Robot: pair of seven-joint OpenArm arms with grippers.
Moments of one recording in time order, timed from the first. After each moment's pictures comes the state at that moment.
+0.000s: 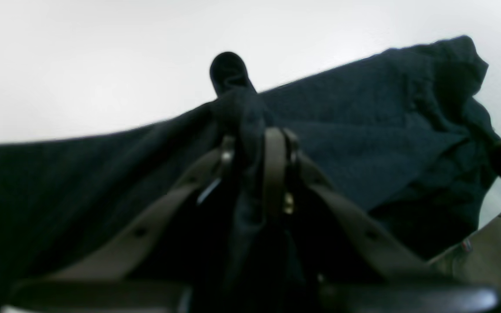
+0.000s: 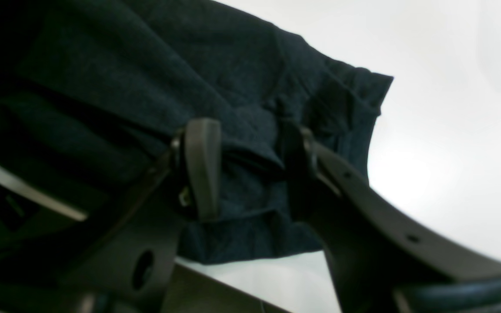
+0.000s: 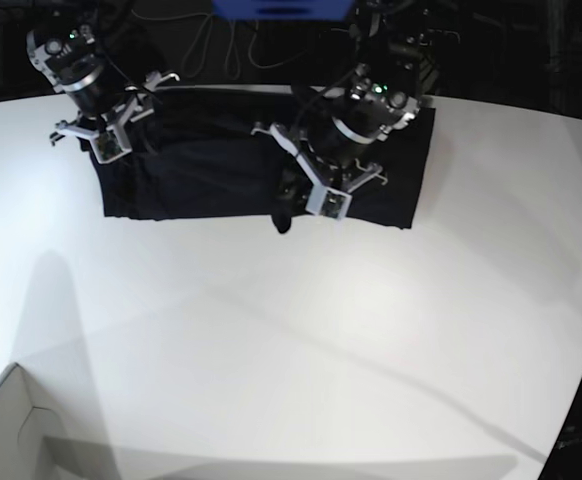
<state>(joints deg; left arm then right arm) 18.2 7.0 9.8 102.3 -4.6 -17.3 33.8 -32.0 -0.1 21.2 111.9 -6.0 40.1 -21.1</state>
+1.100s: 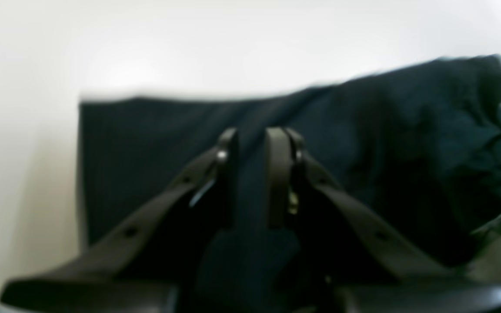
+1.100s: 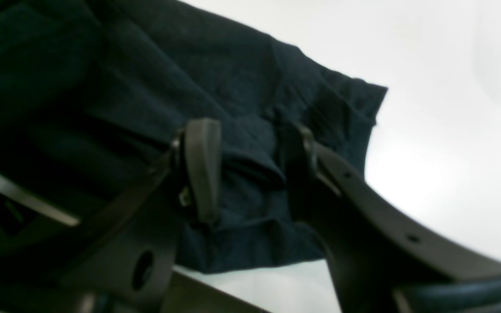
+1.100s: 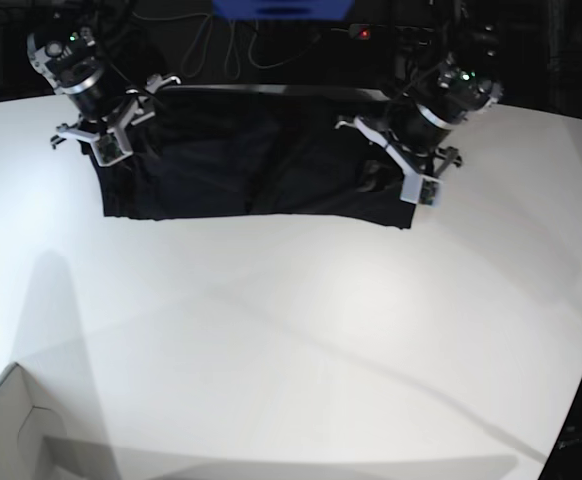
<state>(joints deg) 23.2 -6.0 -1.1 106.7 -21.0 -17.5 33.6 -31.4 -0.3 21.1 112.3 -6.0 40.1 -21.0</state>
